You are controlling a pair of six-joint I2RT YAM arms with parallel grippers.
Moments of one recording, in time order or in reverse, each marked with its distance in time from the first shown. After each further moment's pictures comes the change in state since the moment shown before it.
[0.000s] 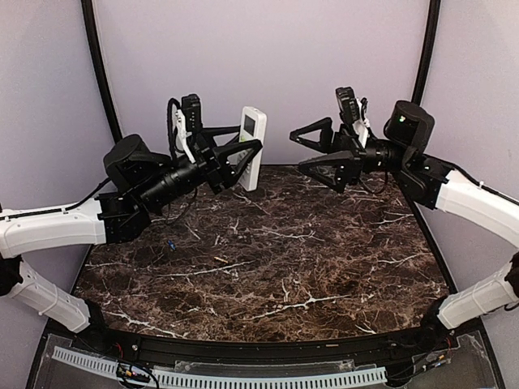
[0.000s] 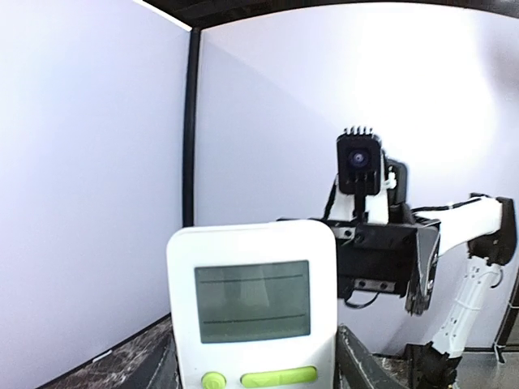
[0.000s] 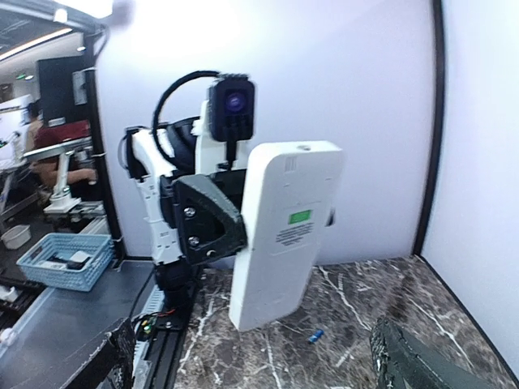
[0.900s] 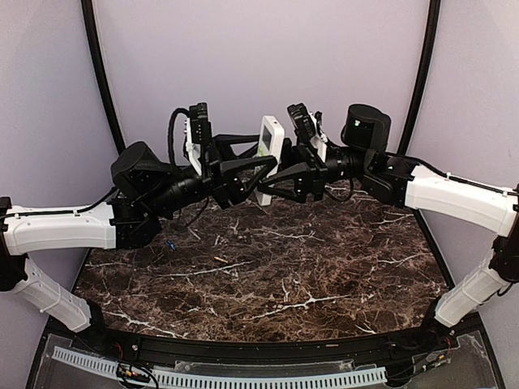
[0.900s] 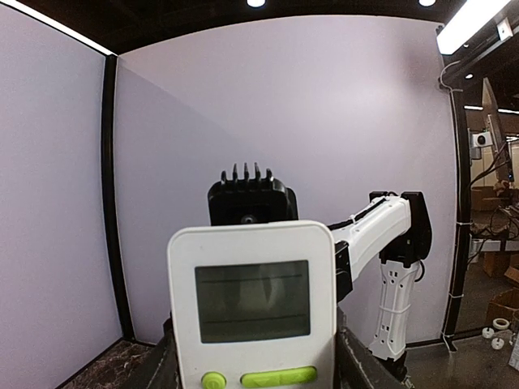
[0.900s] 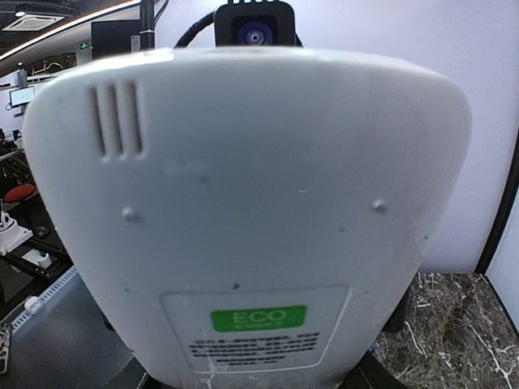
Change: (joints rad) left arm -0.067 0.060 -0.001 0.166 0.214 -0.021; right arm 0.196 0.214 0.132 -0.008 -0.082 -0.109
